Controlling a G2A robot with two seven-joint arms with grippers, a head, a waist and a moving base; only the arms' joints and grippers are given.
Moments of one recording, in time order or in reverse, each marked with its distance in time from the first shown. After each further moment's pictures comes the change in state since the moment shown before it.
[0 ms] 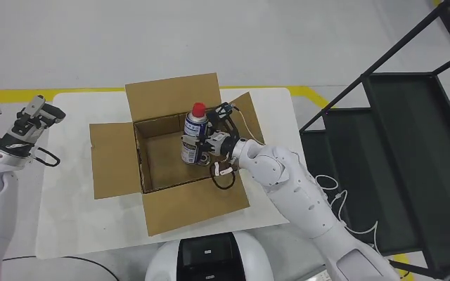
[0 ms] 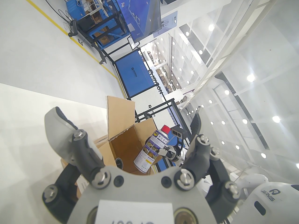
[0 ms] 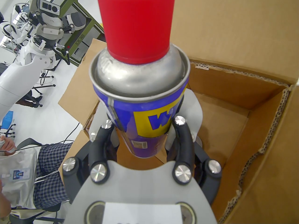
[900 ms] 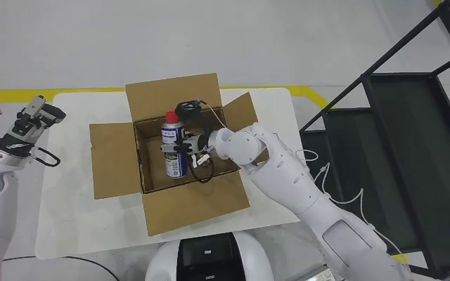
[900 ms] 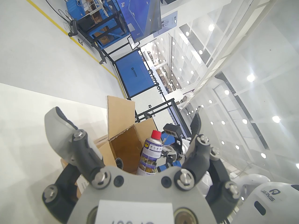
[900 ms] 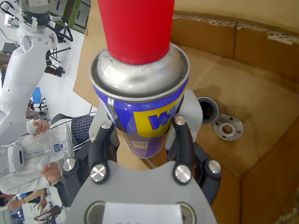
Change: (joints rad) left arm 0.000 0.000 0.000 0.000 0.000 0.000 0.000; right arm 0.299 -0.082 -0.212 0.211 0.282 0.210 0.330
